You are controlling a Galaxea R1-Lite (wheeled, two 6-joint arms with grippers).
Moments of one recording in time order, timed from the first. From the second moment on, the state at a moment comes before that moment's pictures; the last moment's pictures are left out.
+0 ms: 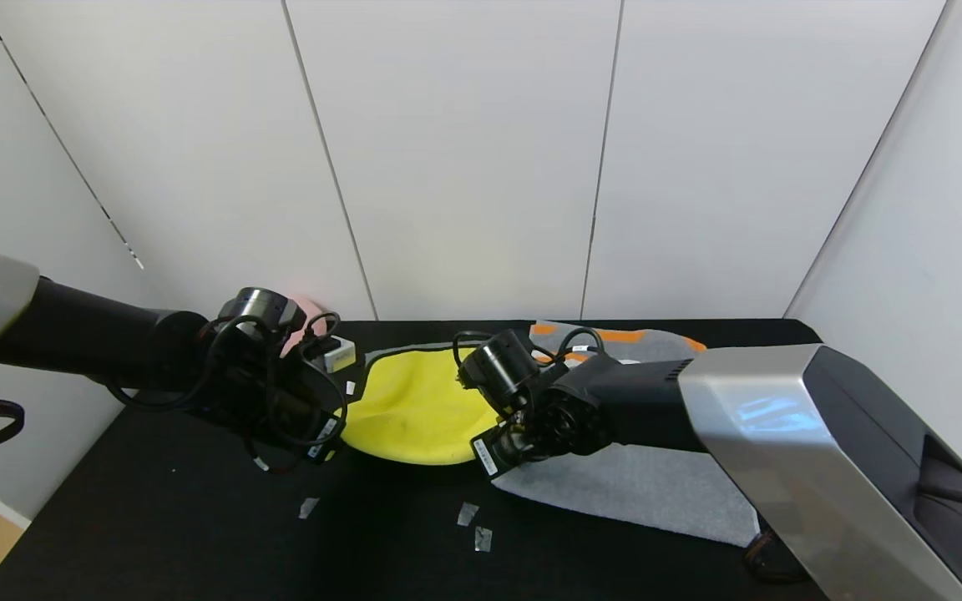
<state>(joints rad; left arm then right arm) -0.11 2.02 -1.24 0.30 -0.15 0.31 0.76 2.51 -1.97 0.36 -0.20 0.13</state>
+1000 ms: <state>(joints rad) -0.11 2.02 -1.24 0.30 -0.15 0.31 0.76 2.52 -1.96 0.35 -0.21 0.13</state>
